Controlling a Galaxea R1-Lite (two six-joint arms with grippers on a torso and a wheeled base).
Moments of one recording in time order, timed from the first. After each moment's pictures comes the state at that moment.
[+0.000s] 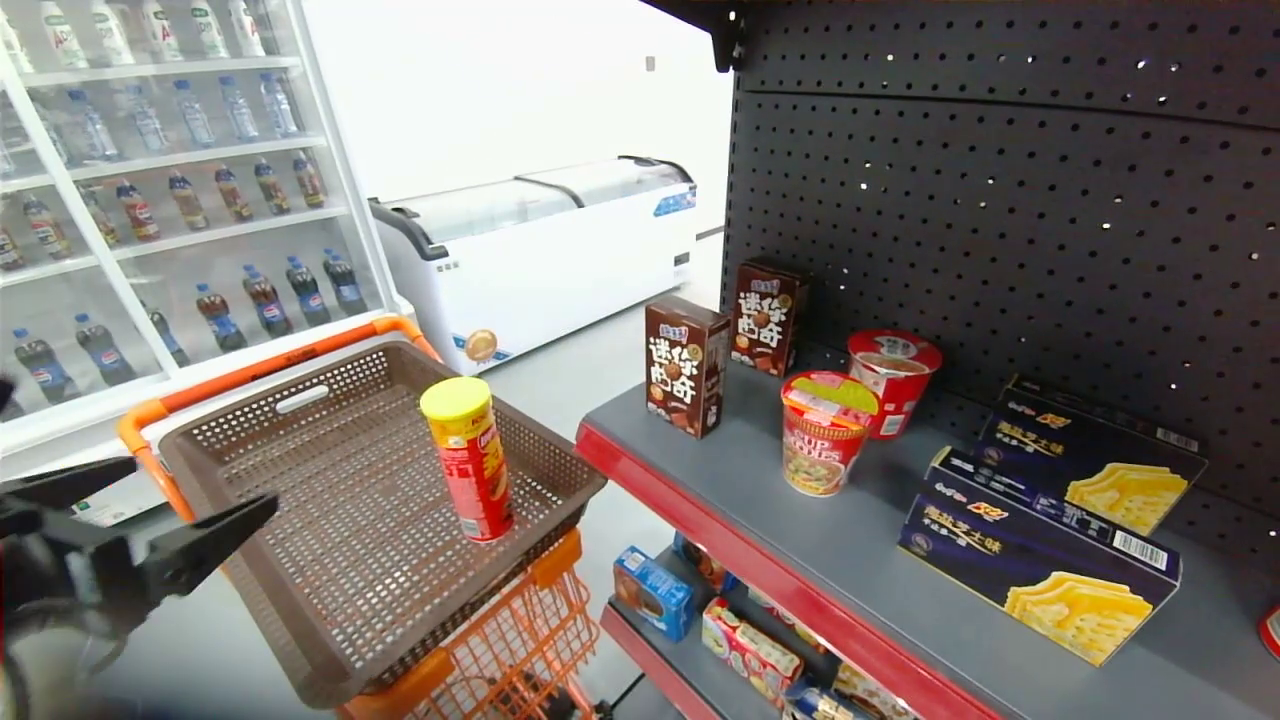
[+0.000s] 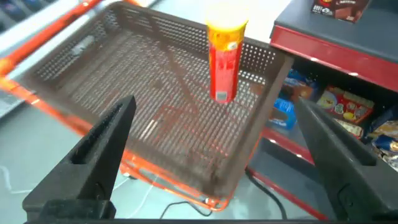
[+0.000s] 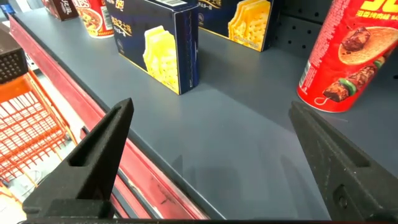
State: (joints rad) left arm -0.01 1.08 -0.51 -0.29 -0.11 0.09; right arm 0.00 0.00 0.00 0.00 0.00 0.00
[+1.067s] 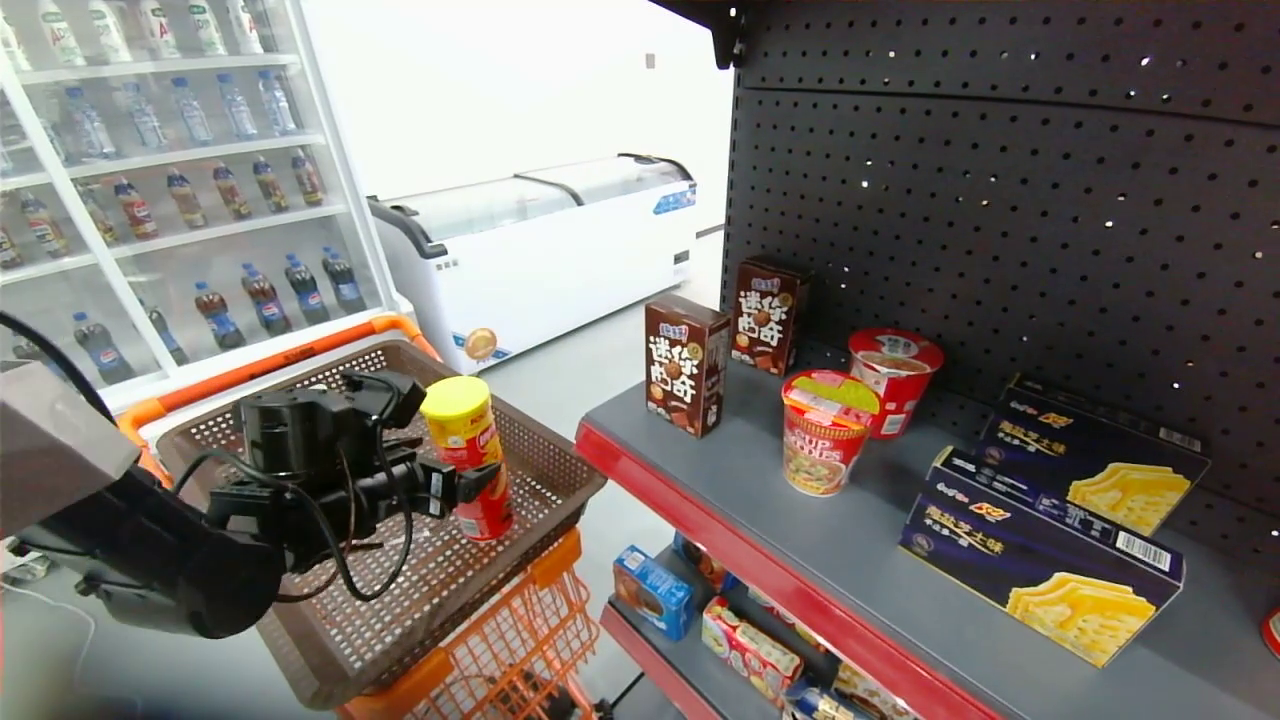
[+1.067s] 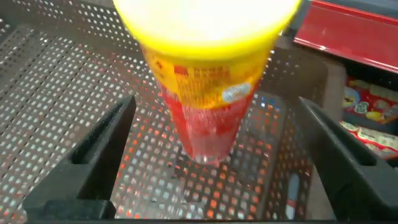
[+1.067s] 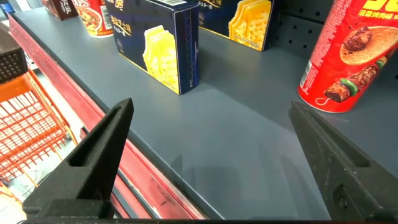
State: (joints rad) left arm -0.08 2.03 -0.68 -0.98 -0.17 0.12; right arm 0.00 0.00 0.00 0.00 0.00 0.00
